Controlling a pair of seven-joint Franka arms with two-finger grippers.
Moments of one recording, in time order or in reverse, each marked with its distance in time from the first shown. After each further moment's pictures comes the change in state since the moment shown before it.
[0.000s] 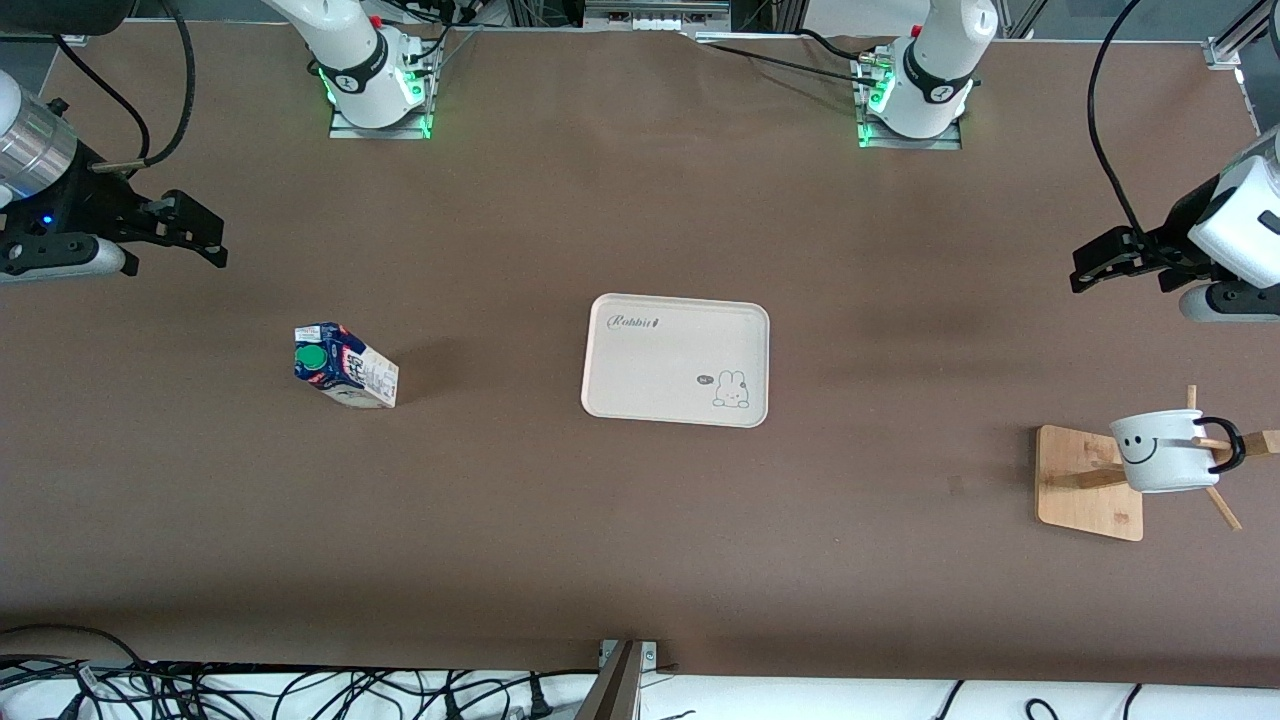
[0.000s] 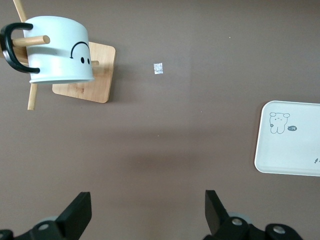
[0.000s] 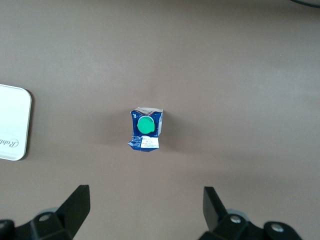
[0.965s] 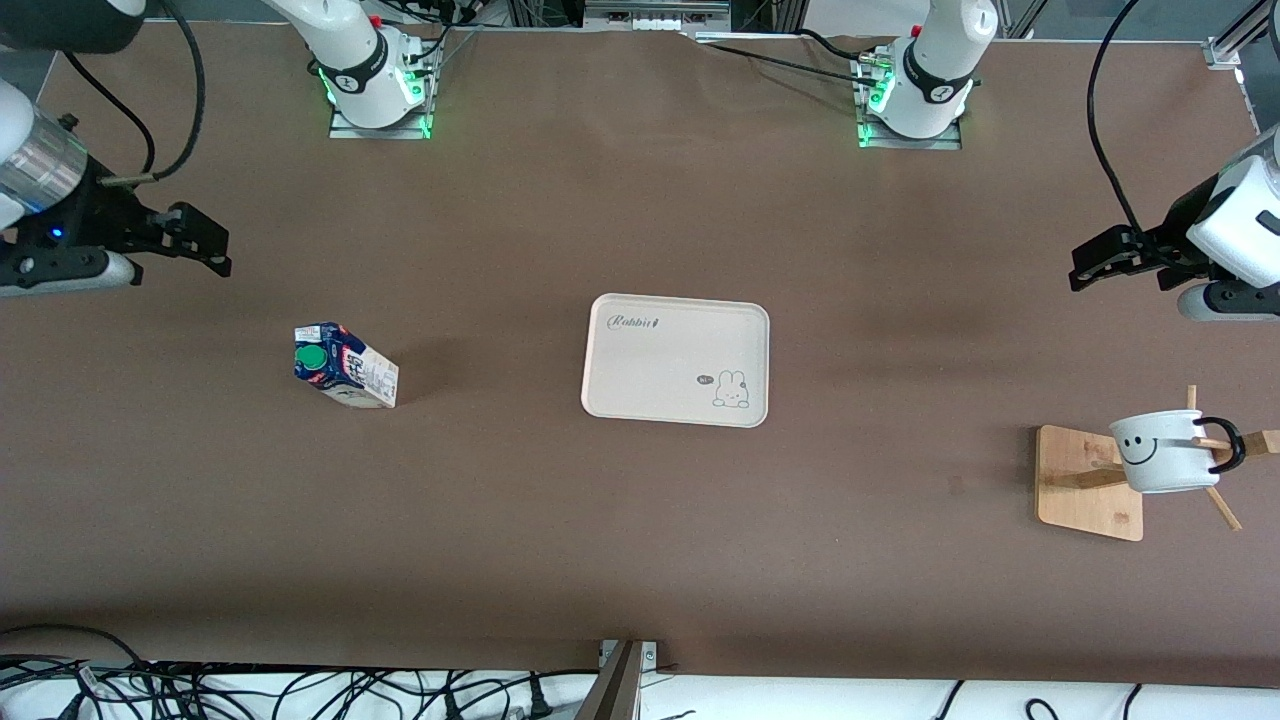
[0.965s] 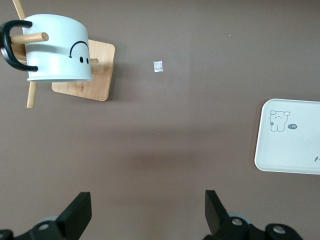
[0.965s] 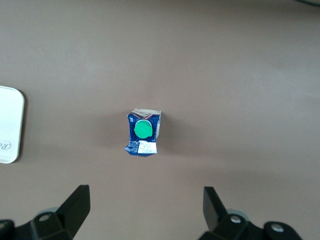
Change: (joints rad) left arm 0.000 0.000 -0.001 0.000 0.000 -0.008 0.000; right arm 0.002 0.057 0.003 -0.002 -0.009 0.029 -0.001
